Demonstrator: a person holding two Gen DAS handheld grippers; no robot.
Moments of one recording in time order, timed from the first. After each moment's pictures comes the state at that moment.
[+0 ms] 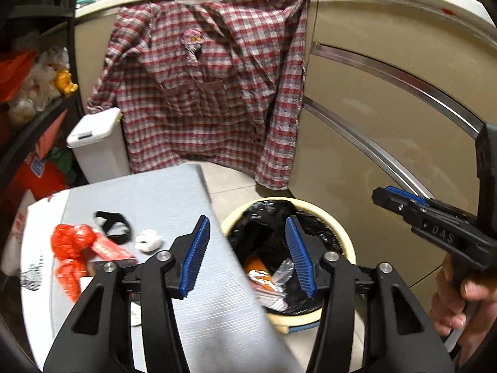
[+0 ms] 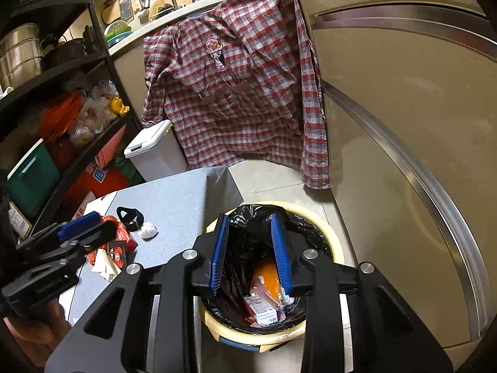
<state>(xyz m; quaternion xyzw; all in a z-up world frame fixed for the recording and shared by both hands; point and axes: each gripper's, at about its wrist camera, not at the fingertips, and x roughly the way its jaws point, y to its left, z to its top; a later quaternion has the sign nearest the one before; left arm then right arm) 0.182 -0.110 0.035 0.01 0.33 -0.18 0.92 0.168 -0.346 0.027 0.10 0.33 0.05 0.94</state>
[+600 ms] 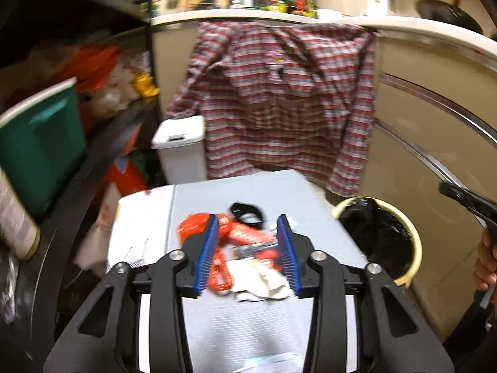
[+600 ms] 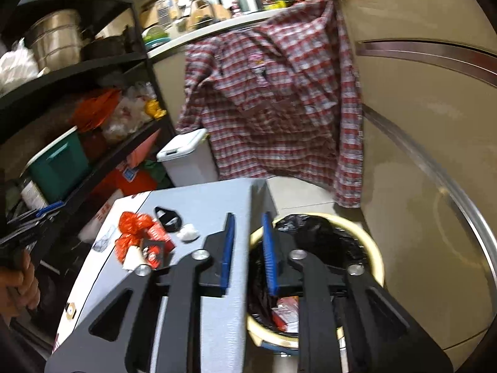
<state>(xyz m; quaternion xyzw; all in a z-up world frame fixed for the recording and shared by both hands) 0.153 0.079 0.047 0.00 0.30 -0.08 0.95 0.139 -0.270 0.029 0.06 0.28 0.11 0.95</state>
